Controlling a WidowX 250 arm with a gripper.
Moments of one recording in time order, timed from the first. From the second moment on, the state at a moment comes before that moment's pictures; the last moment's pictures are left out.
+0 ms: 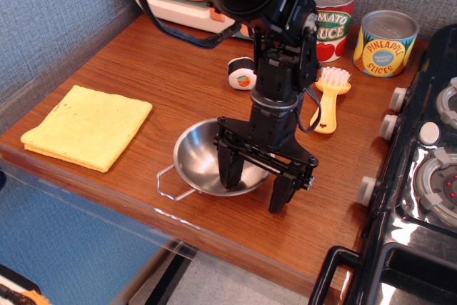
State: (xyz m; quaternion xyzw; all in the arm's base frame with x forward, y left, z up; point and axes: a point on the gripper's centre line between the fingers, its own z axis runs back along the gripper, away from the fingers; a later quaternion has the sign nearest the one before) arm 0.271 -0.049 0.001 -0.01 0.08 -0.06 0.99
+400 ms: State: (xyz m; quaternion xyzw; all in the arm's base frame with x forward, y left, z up) arm 0.276 -0.058 0.001 0.00 0.07 -0.06 1.00
